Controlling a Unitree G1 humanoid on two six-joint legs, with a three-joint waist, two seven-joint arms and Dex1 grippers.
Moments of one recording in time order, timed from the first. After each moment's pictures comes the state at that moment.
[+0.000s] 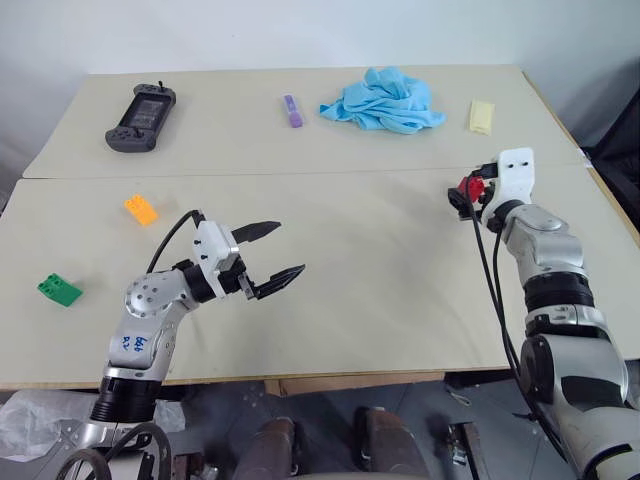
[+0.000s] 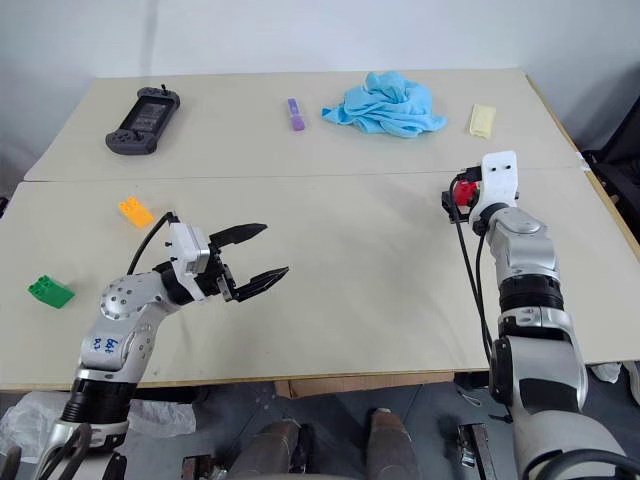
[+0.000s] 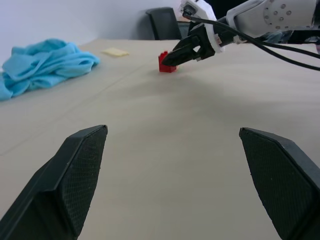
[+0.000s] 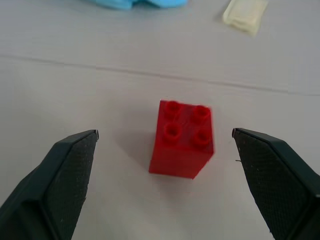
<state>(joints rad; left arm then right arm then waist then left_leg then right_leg) -0.30 0.47 0.04 -0.07 -0.38 0.07 -0.85 -0.95 -0.51 -0.16 0.89 0.11 0.29 0.33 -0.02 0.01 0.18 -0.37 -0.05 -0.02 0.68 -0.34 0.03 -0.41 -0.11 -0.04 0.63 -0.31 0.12</state>
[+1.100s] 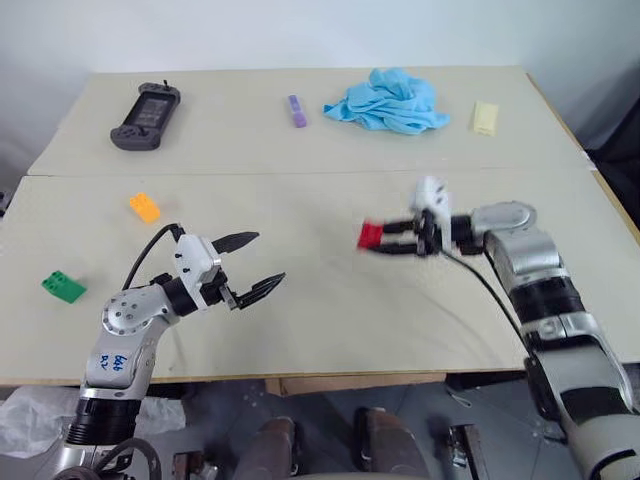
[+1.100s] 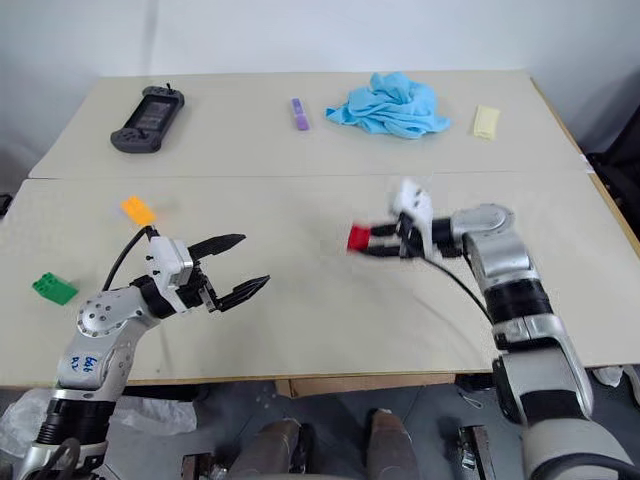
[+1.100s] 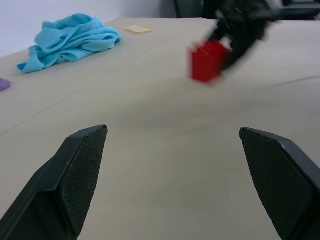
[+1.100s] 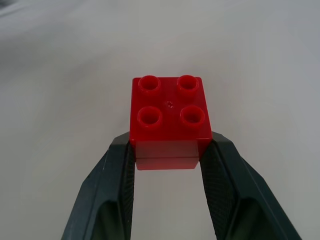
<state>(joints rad) -0.20 0.53 0.09 -0.12 -0.38 0.07 -0.81 -0.79 -0.58 0.24 0.40 0.17 0.30 1.39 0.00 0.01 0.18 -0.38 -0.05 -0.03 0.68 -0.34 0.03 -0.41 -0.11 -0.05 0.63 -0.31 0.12</state>
